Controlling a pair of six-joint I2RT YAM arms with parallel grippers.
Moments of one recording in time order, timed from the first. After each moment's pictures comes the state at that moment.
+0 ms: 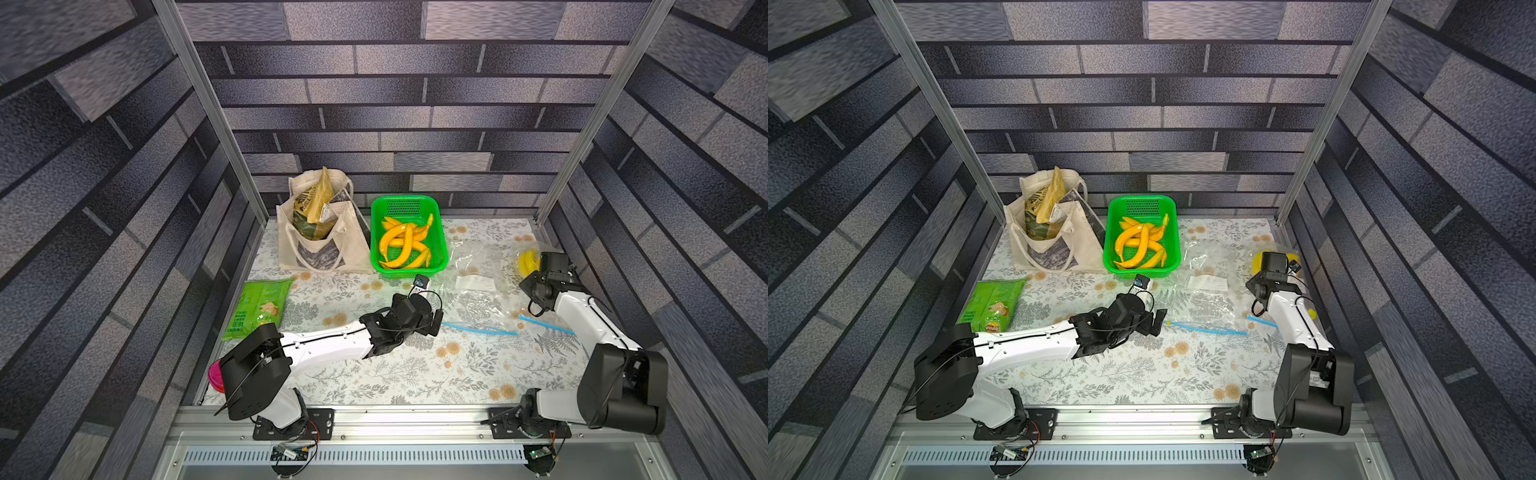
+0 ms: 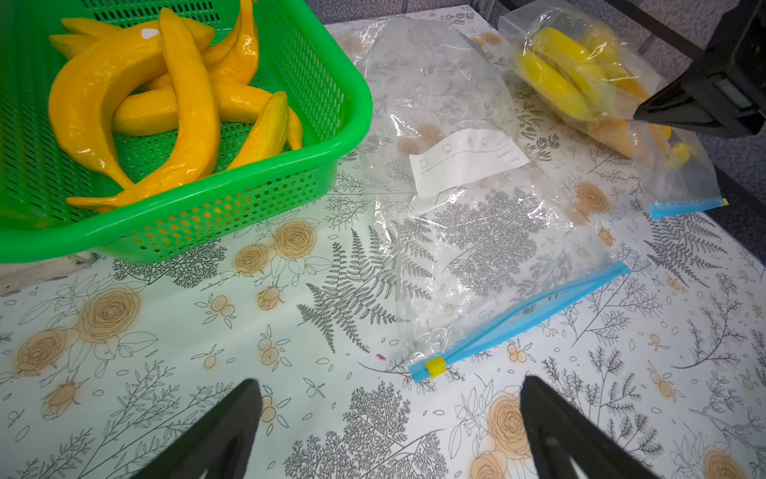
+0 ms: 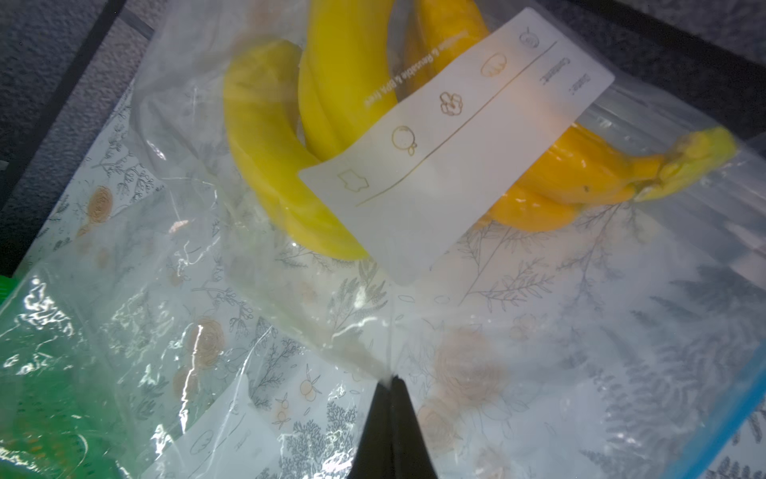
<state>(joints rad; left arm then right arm) -1.04 1.53 0.92 0.00 -0.32 -0.40 -0.14 1.31 0.86 -0.45 0.15 0.70</state>
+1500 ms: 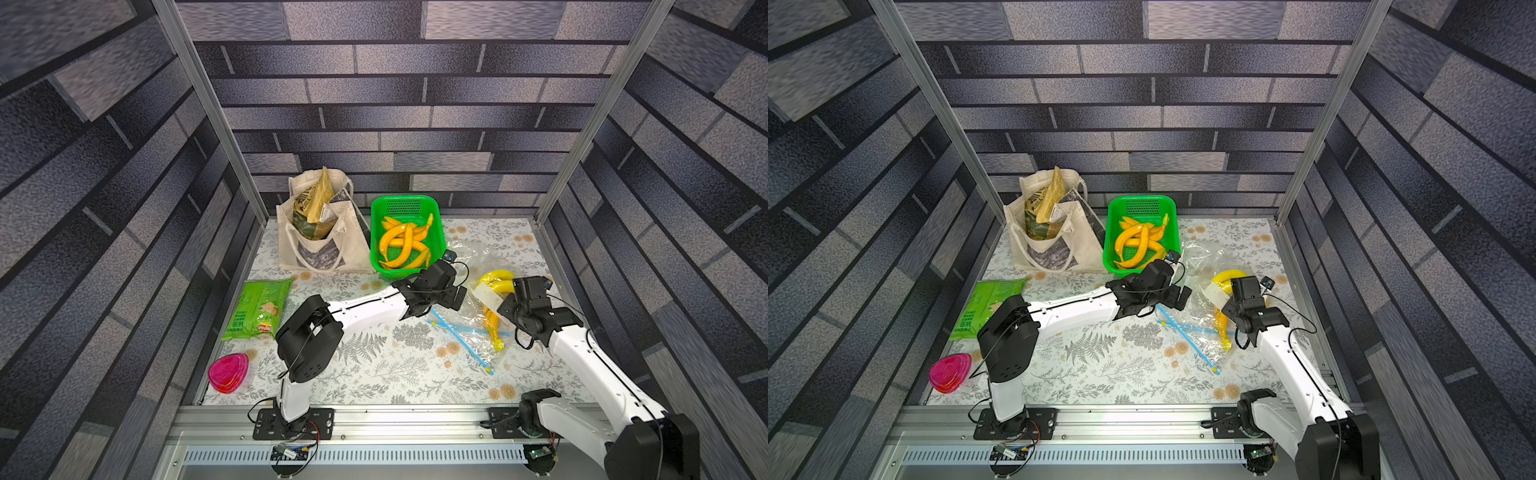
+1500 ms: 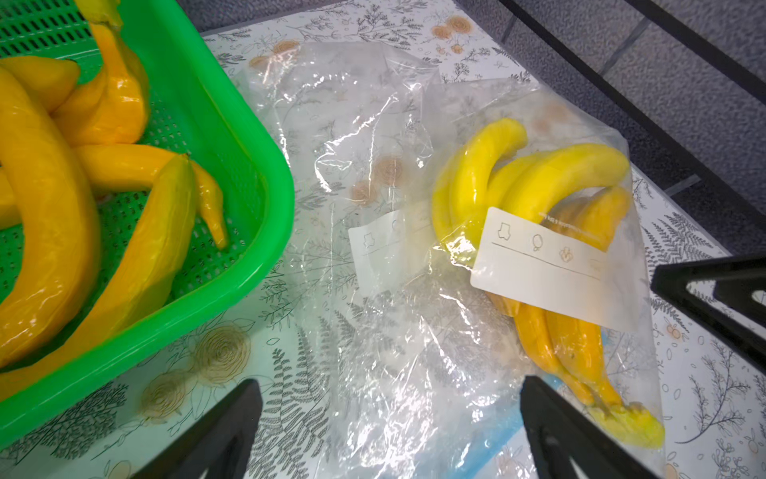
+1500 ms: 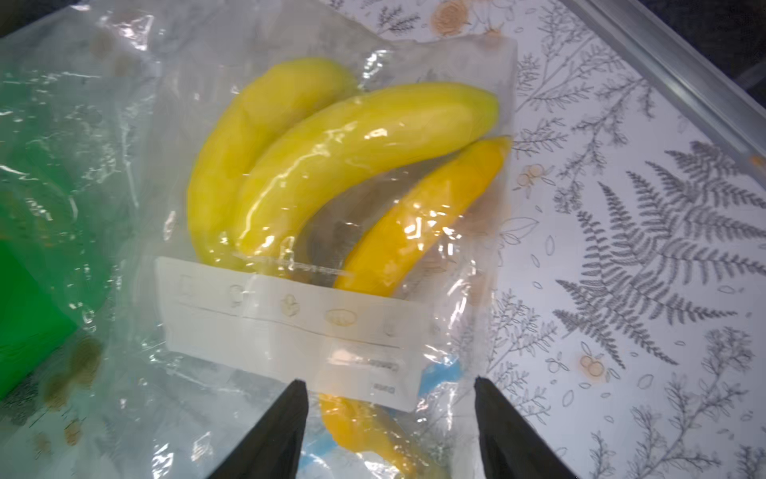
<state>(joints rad) -0.95 1.94 1.46 -0.18 -0.11 -0.28 0.15 0.98 0.65 -0.70 0.26 0.77</state>
